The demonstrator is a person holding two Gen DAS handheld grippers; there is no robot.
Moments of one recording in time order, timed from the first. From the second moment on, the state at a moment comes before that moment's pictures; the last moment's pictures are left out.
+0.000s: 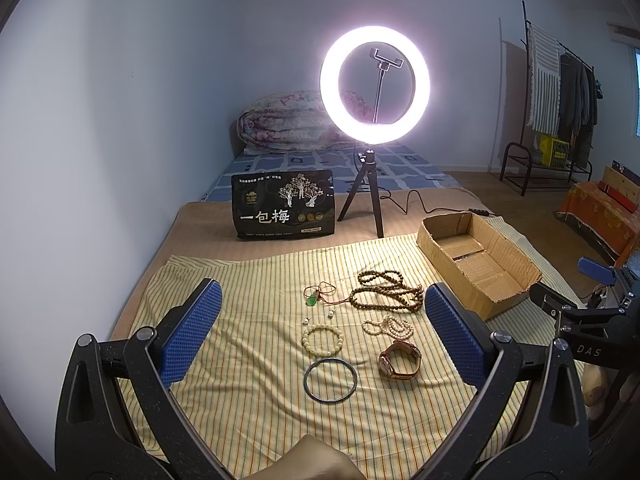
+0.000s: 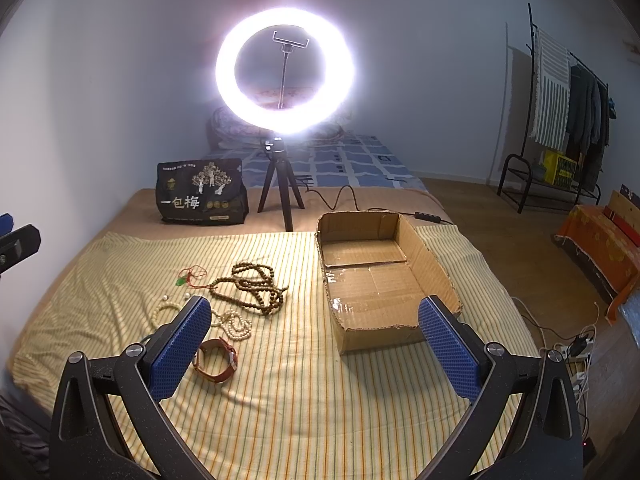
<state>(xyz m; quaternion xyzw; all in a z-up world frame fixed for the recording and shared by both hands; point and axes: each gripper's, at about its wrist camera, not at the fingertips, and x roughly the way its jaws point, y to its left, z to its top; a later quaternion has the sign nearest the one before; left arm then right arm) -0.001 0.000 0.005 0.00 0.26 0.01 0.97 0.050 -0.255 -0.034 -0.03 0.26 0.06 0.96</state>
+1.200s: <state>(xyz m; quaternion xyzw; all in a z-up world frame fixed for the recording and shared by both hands) 0.082 0.038 -0.107 -0.04 0.46 -0.05 0.88 0.134 -0.214 -0.113 -0.07 0.43 0.16 0.89</state>
